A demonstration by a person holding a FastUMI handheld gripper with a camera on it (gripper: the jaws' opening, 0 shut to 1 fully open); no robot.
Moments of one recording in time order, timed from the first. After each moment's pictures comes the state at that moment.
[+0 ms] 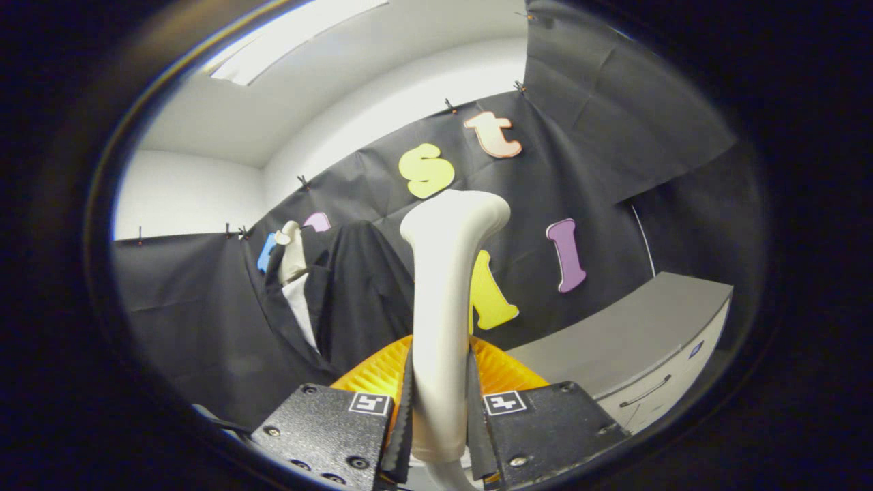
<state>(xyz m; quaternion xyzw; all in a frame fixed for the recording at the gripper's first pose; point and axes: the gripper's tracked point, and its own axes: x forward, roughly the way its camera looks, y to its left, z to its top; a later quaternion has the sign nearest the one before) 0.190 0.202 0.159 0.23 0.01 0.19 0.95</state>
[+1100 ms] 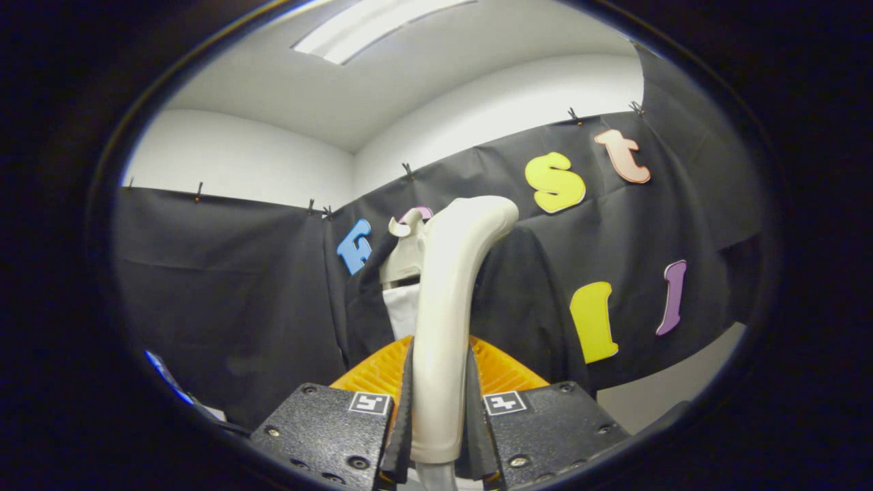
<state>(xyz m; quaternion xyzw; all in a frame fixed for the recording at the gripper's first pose) 0.201 0.393 0.230 0.13 -0.05 0.34 0.93</state>
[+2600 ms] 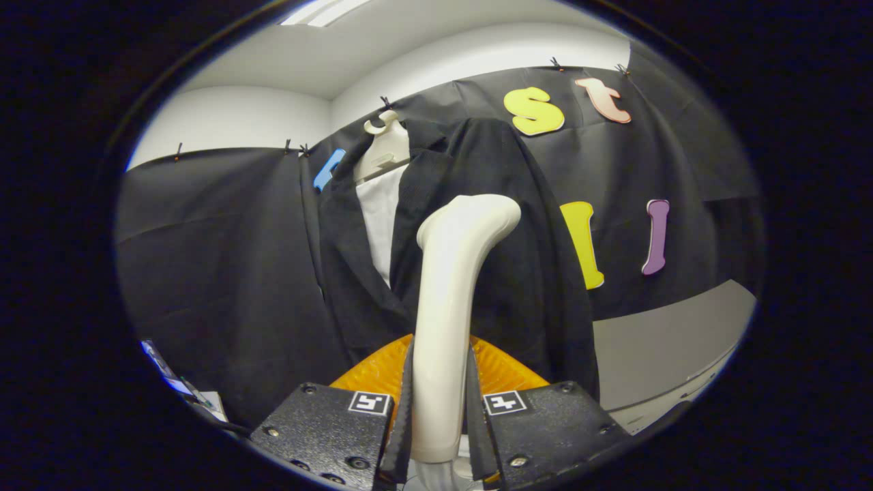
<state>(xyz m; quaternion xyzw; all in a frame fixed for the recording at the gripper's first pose) 0.198 0.401 0.086 0.10 0.09 0.30 0.94</state>
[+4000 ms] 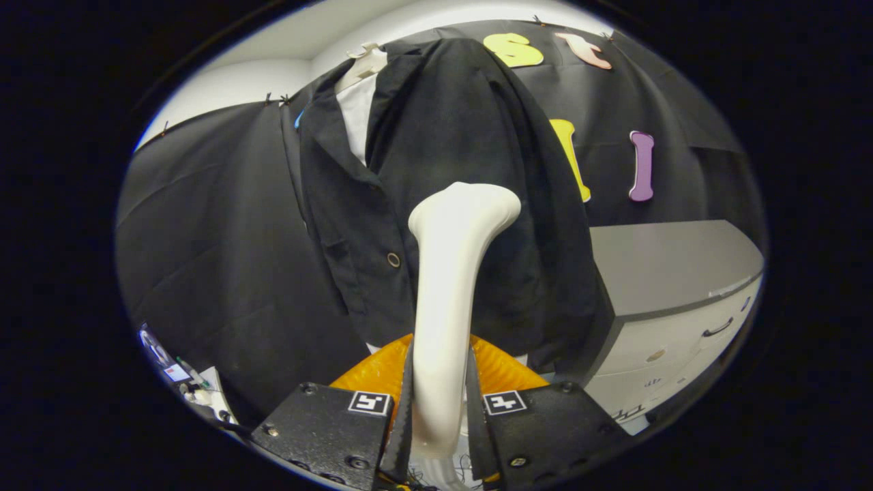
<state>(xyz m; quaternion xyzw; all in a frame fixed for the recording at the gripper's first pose) 0.160 0.383 -0.064 0.07 0.23 0.28 0.93</state>
